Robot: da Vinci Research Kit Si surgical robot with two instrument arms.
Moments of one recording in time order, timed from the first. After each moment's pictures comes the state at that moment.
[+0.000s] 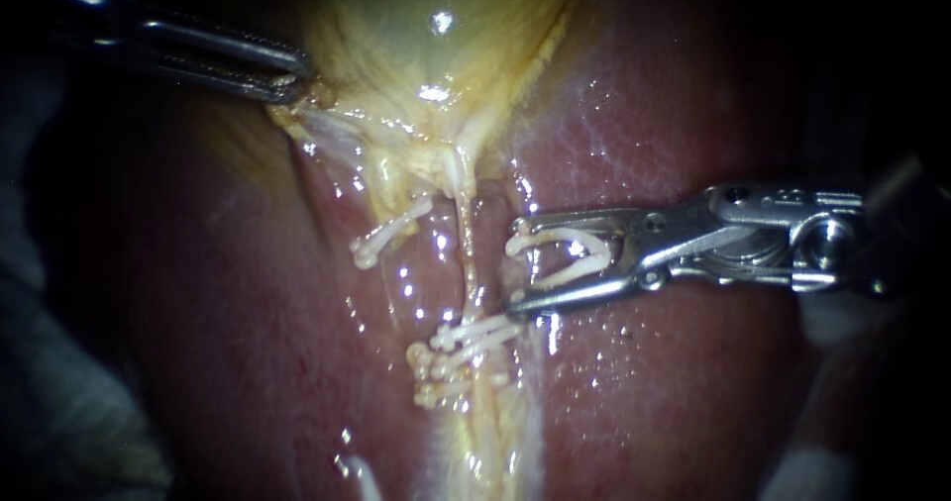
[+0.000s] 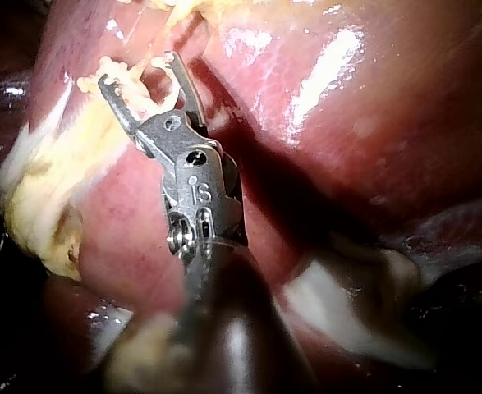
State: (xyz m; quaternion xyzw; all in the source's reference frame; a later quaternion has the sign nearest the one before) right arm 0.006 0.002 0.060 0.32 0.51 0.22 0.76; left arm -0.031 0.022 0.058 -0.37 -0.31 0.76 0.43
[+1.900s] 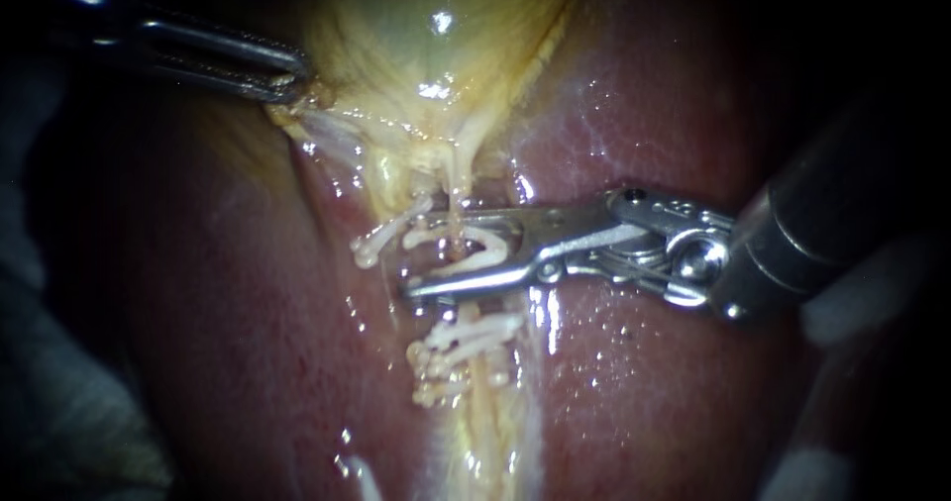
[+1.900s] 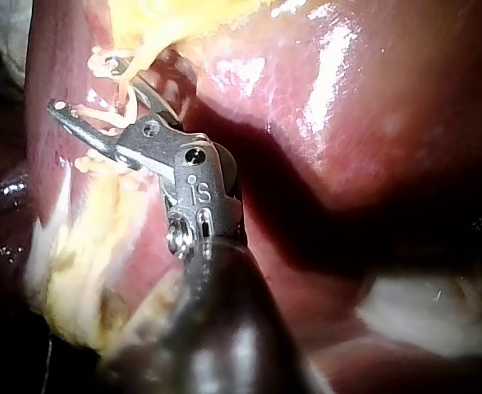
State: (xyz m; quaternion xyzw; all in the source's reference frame) right arm 0.013 0.002 0.064 0.36 0.58 0.29 0.67; left arm -0.031 0.022 0.058 -0.38 -0.31 0.76 0.43
